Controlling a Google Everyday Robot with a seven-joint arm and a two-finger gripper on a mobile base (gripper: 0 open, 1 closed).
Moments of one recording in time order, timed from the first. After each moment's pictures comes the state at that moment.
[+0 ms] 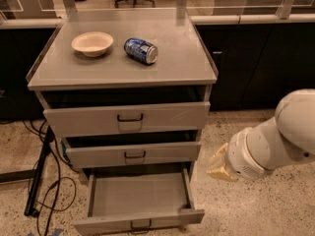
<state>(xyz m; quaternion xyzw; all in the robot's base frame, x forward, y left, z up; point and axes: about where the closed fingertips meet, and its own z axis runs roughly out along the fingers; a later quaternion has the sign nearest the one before) 0.400 -0.142 0.758 -0.55 0.80 0.10 0.21</state>
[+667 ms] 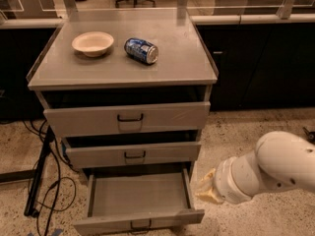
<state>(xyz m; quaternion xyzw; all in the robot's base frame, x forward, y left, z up) 0.385 -0.126 0.669 -0.54 0.80 0.15 0.21</state>
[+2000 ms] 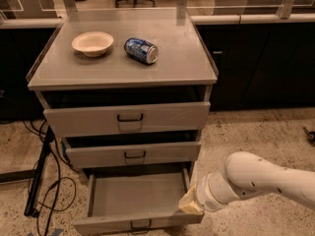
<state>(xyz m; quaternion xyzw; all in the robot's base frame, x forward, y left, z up) 0.396 -0.094 0.541 -0.53 0.80 0.22 0.18</state>
